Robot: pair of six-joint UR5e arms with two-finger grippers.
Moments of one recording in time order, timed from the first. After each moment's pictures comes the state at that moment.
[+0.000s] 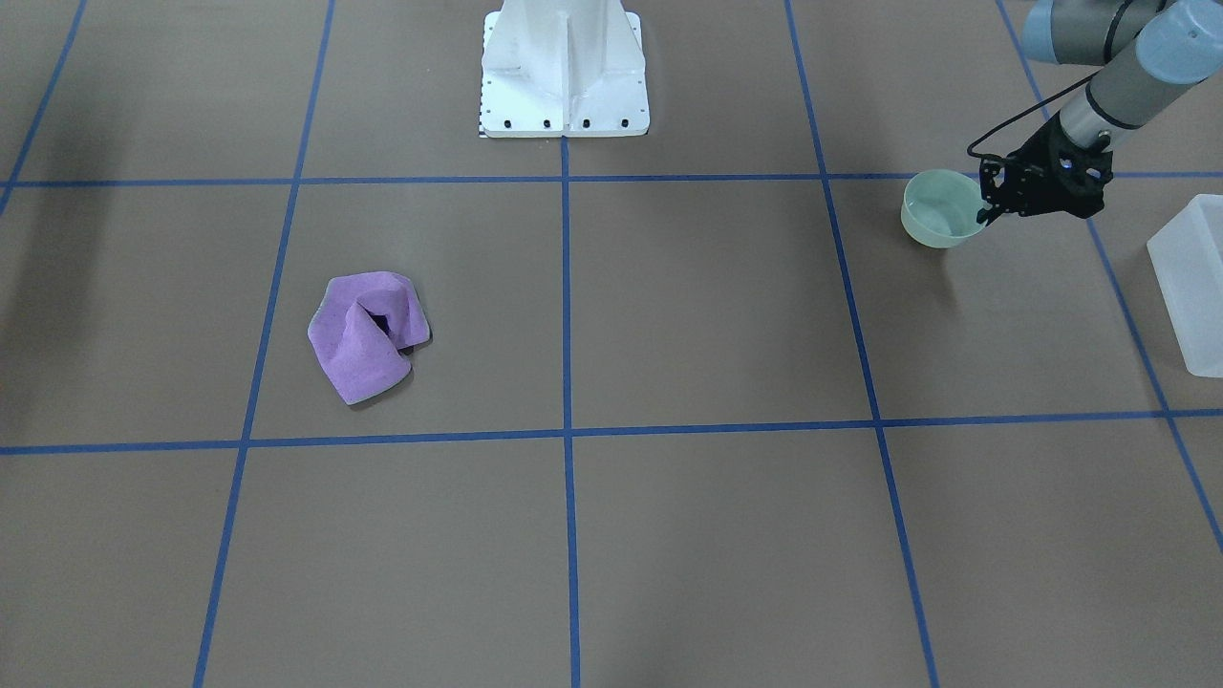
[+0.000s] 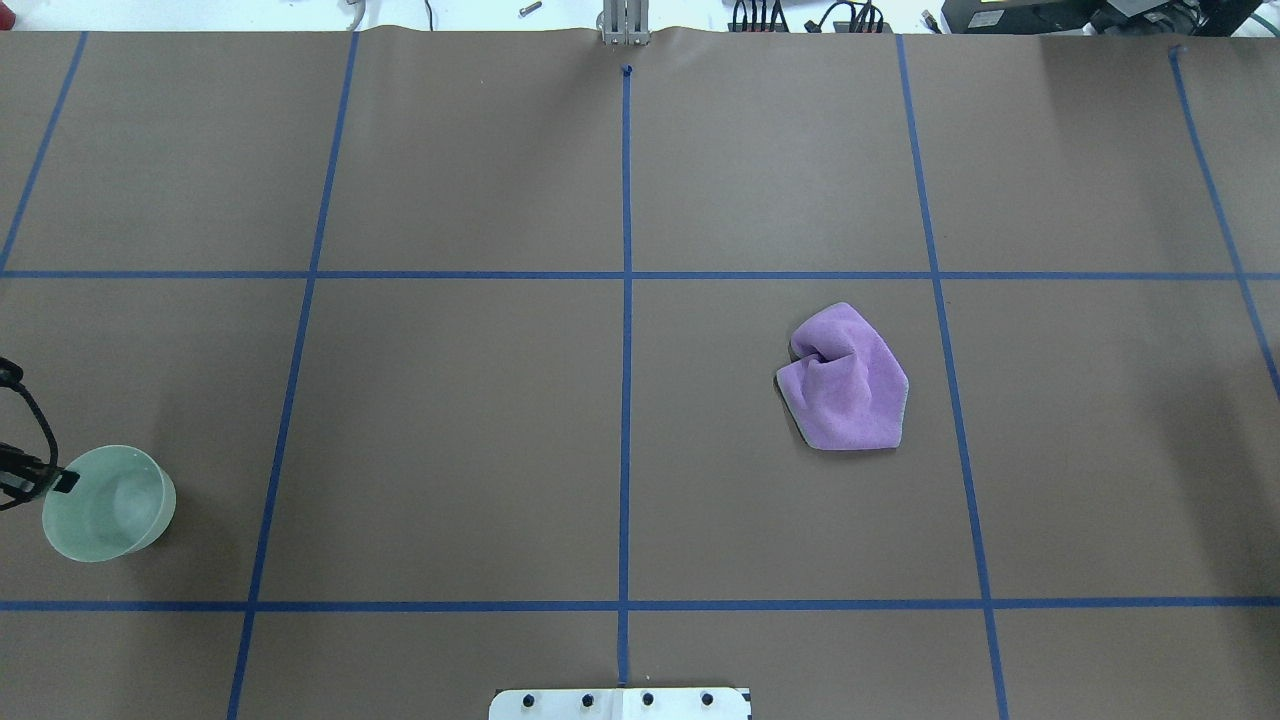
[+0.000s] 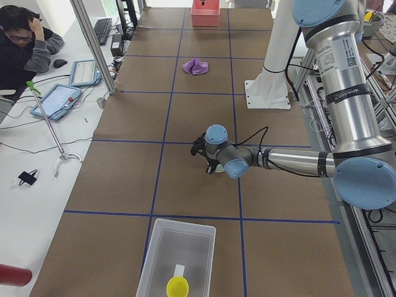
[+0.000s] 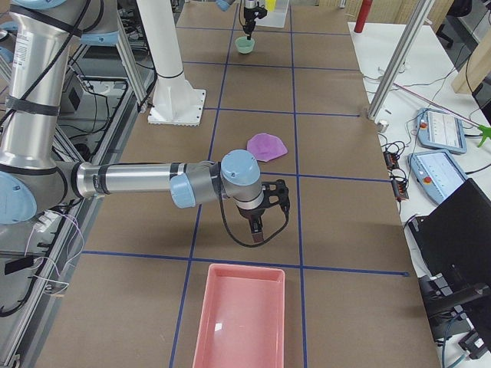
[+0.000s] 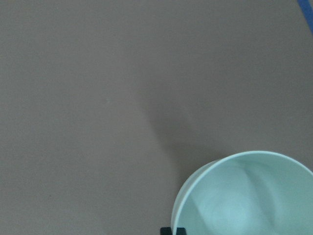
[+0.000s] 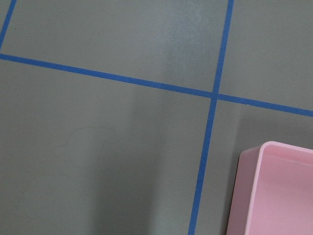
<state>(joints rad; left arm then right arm) -0.88 -1.24 -1.85 -2.35 -2.25 -0.53 1.52 -1.83 1.89 -1.35 2.37 0.05</state>
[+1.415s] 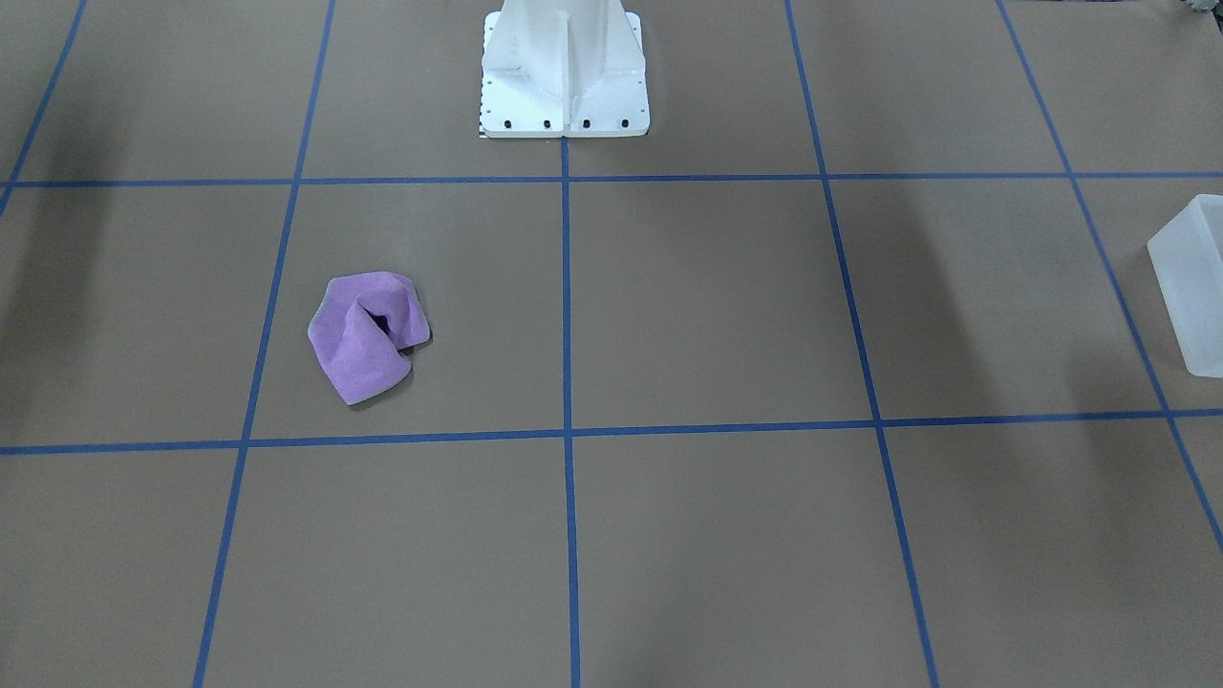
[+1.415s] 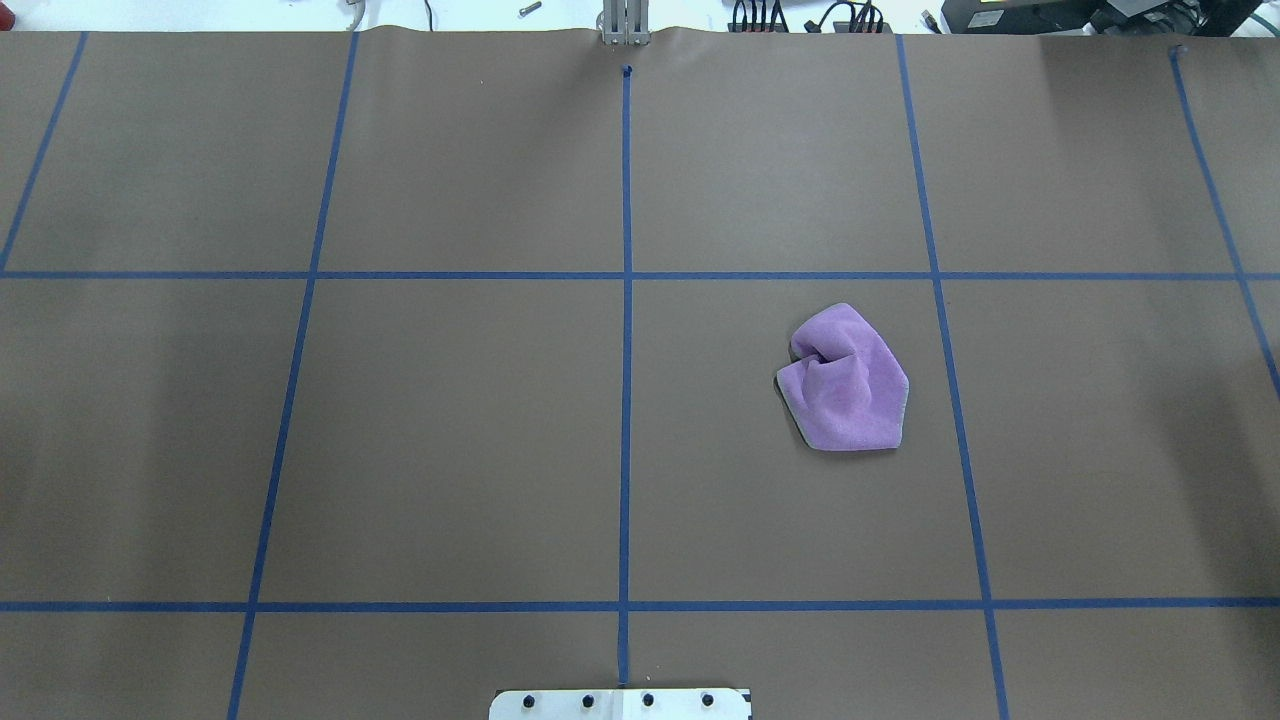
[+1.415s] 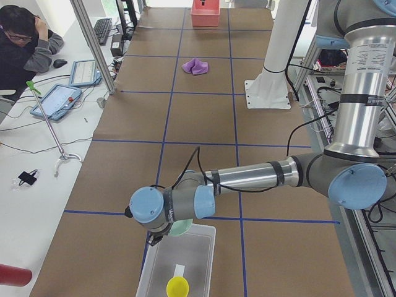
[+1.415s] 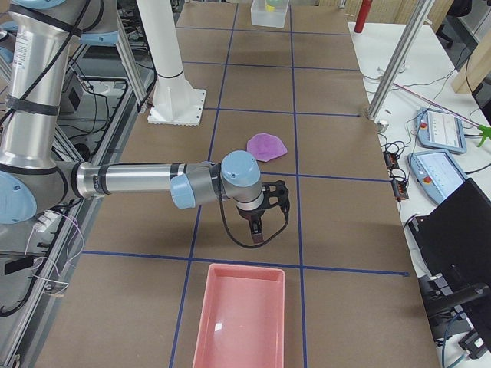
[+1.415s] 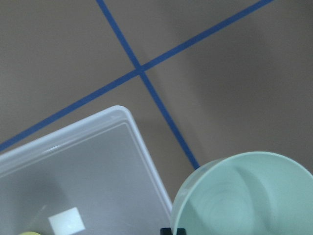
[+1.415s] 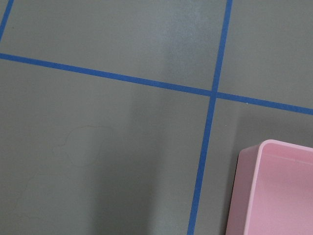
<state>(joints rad) -1.70 -1.70 -1.25 -1.61 -2.42 0.80 1.52 -1.83 1.89 -1.35 2.37 0.05</state>
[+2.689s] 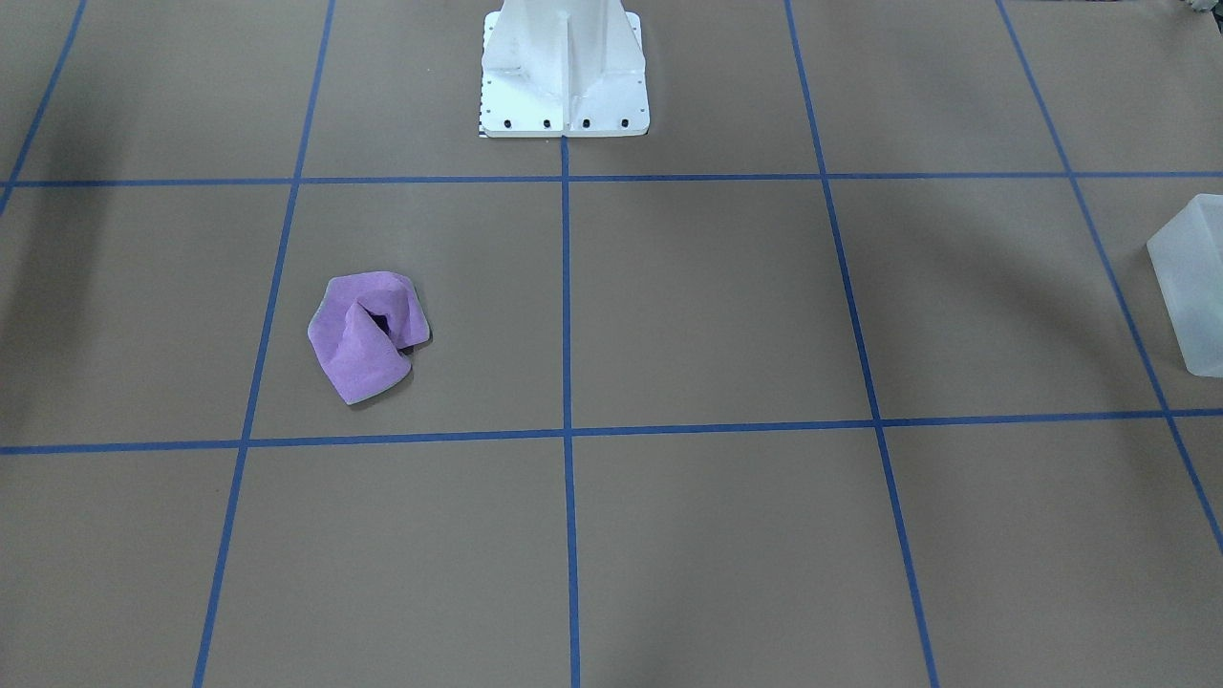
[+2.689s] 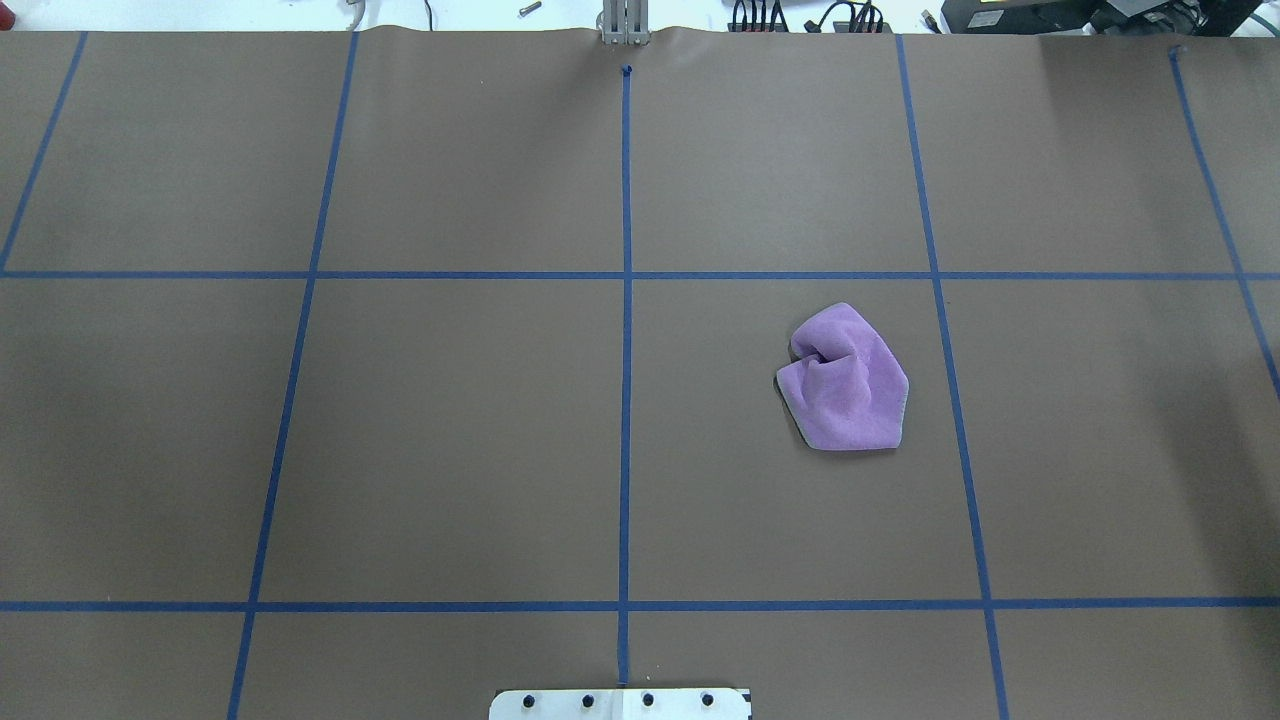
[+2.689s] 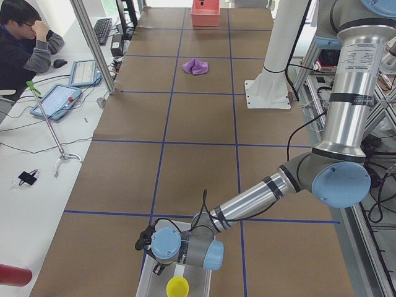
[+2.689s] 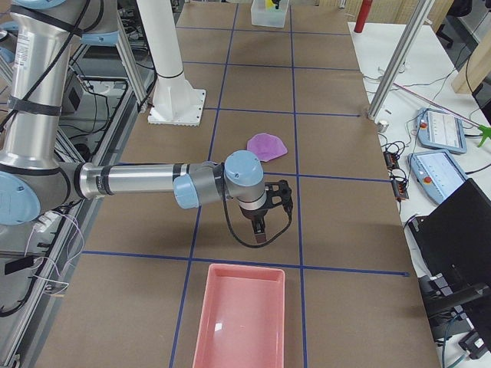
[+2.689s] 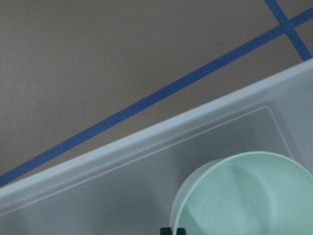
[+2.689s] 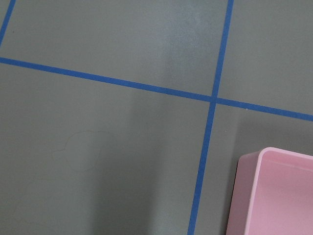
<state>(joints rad) -1.58 -1.69 -0.86 -2.35 -2.37 0.36 1.52 -1.81 1.87 -1.35 2.37 0.05</state>
